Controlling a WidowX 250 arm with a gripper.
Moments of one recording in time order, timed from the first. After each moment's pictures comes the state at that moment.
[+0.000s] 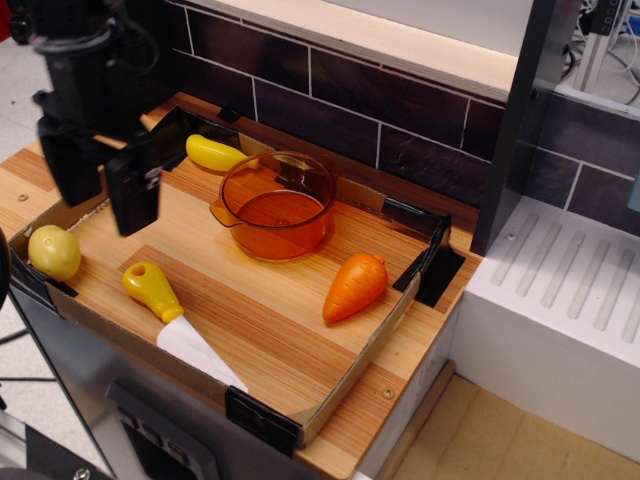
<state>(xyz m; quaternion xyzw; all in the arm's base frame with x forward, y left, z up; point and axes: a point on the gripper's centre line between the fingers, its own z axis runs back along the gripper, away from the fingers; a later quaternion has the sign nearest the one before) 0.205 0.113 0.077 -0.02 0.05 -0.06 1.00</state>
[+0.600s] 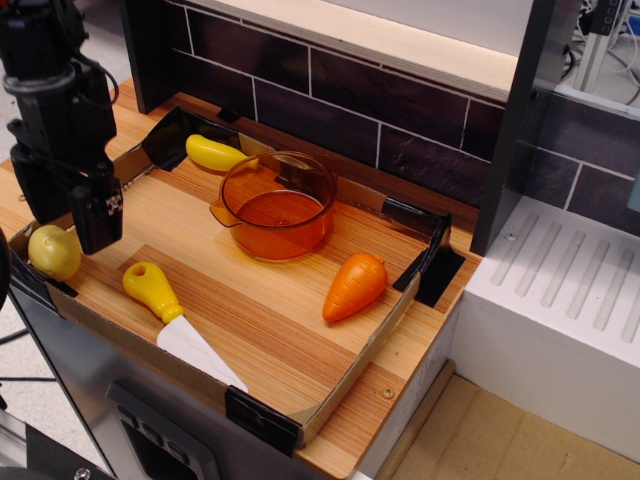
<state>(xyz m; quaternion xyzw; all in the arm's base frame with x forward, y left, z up) 0.207 0.150 0.042 -0.01 0.05 -0.07 1.00</state>
